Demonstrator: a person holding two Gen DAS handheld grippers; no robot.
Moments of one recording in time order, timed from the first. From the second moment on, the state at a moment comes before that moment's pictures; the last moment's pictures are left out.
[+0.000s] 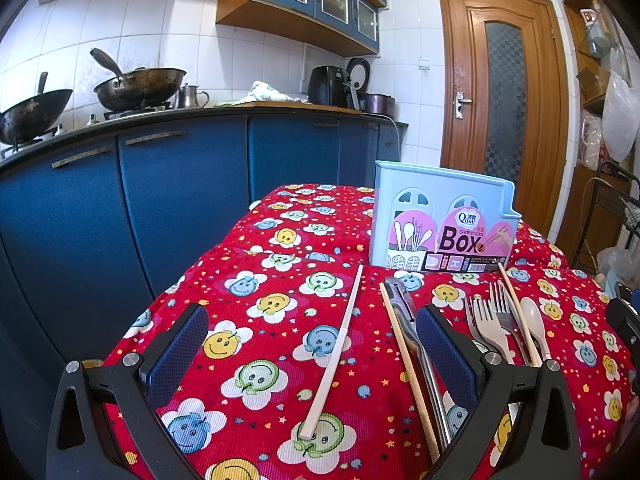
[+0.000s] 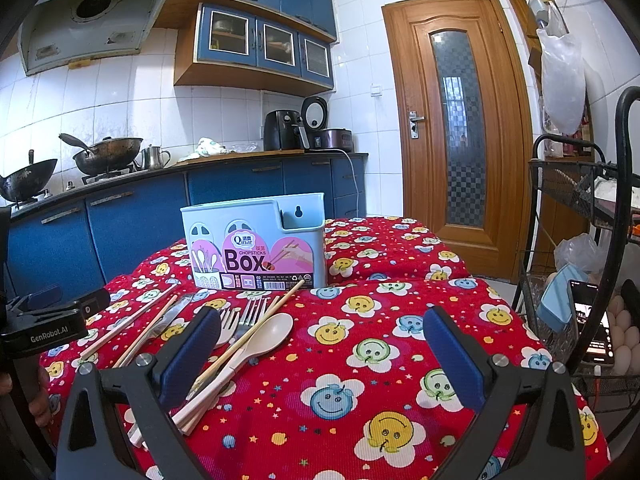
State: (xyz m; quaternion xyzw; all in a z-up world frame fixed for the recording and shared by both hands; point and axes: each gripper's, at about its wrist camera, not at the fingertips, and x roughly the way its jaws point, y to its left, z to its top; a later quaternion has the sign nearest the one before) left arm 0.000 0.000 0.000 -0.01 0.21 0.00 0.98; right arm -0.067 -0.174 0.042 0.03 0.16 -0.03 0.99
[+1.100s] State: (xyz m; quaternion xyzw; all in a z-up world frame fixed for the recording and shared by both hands) left arm 0.069 0.014 0.009 0.05 0.42 -0.06 0.91; right arm 0.012 -0.174 0.040 0.09 0.46 0.03 0.88
